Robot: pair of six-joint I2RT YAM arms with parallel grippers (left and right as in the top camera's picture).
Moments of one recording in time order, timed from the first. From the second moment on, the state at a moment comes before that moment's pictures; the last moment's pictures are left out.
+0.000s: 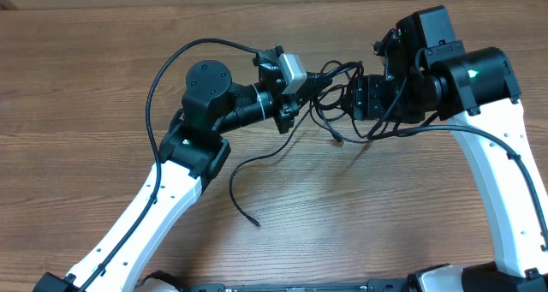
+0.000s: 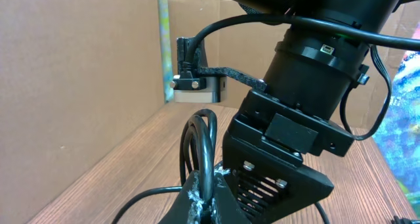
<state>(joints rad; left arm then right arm) -0.46 1.38 1.07 0.28 0.77 0.02 0.27 1.57 1.79 -1.41 -0.24 0.30</state>
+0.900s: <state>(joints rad) -0.43 1.37 1.07 0.30 0.79 0.02 0.25 1.57 1.79 -1.48 -0.02 0.43</state>
